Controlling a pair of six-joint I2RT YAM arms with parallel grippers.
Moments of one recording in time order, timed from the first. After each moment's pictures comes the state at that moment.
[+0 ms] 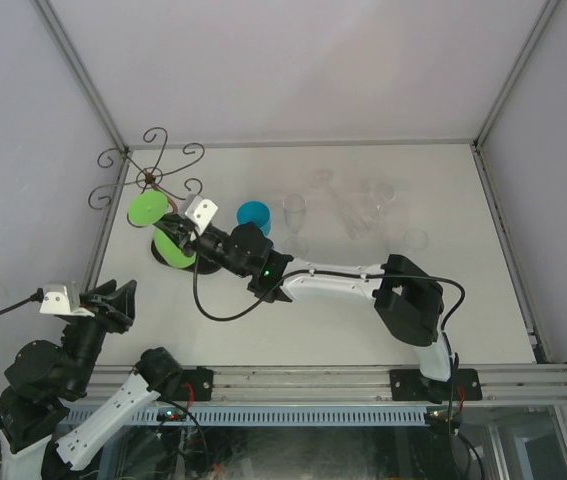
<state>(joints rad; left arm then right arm) -0.76 0.01 0.90 -0.90 -0.64 -0.20 1.18 1.98 1.53 0.77 0.06 -0.12</state>
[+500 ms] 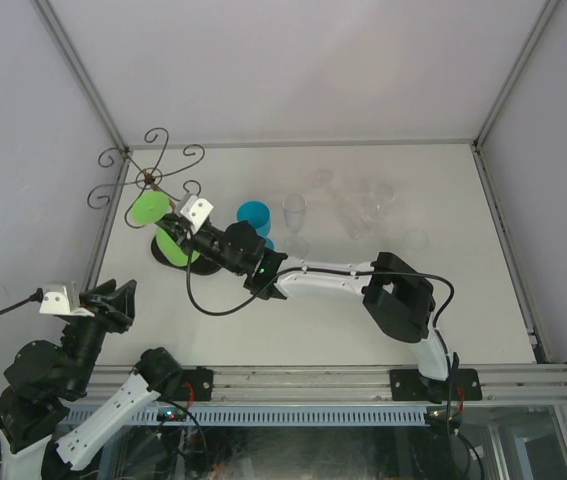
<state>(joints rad) -0.76 0.01 0.90 -0.89 -0.64 -0.19 1.16 2.04 1.56 0.75 0.07 -0.13</state>
